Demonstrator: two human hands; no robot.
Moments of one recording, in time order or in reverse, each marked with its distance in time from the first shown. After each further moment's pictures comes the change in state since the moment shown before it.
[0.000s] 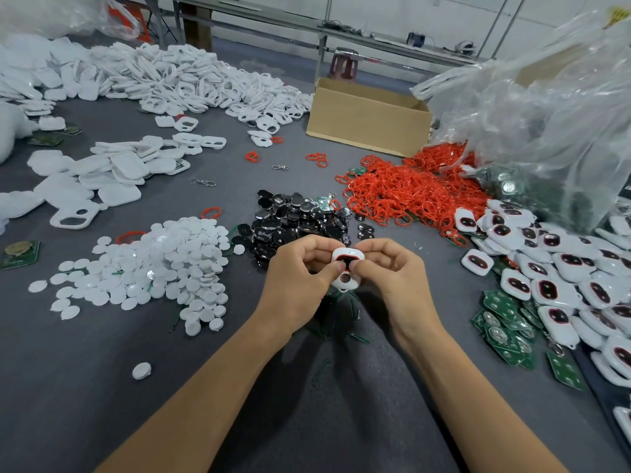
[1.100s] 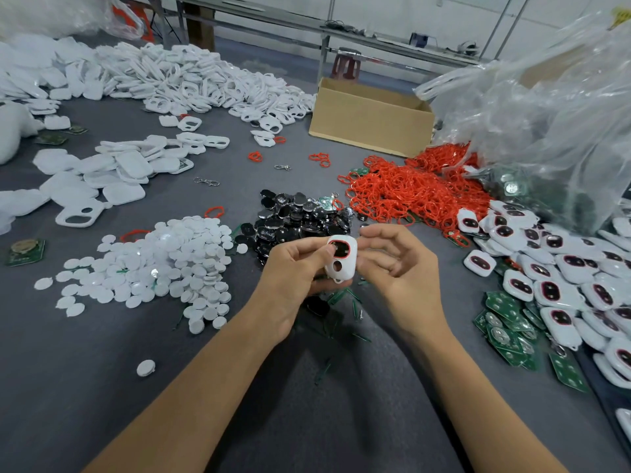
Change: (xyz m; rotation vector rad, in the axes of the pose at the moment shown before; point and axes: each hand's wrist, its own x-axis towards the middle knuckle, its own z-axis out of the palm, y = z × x) left_hand 0.003 0.005 -0.004 -0.491 -0.038 -0.256; right_hand -0.002 -0.007 -0.001 -0.087 -0.090 -0.294
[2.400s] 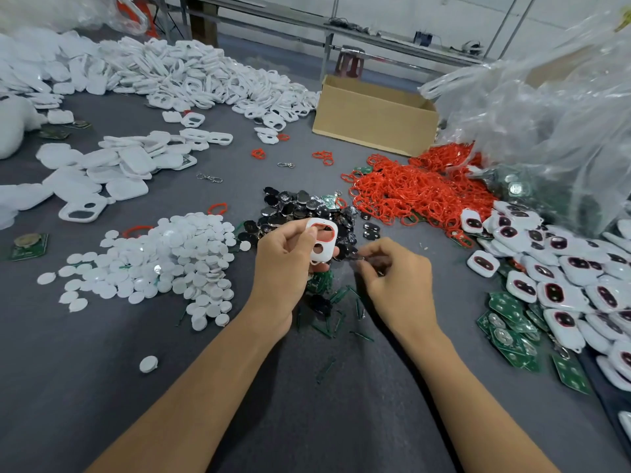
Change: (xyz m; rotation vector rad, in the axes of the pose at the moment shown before) left_hand 0.001 0.005 0.000 0.146 0.217 0.216; right_hand 0.005 0.018 0.001 -0.892 0.146 -0.064
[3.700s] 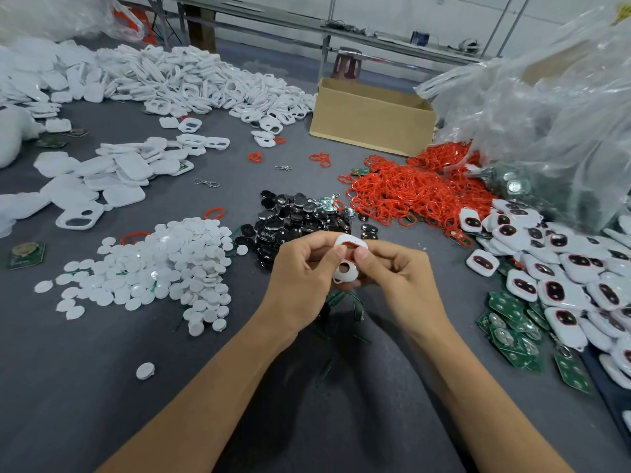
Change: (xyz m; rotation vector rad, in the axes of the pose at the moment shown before) left_hand -0.012 -0.001 0.009 0.084 -0.255 0.102; right_hand -0.002 -0.013 -0.017 0.866 -0.278 0.124
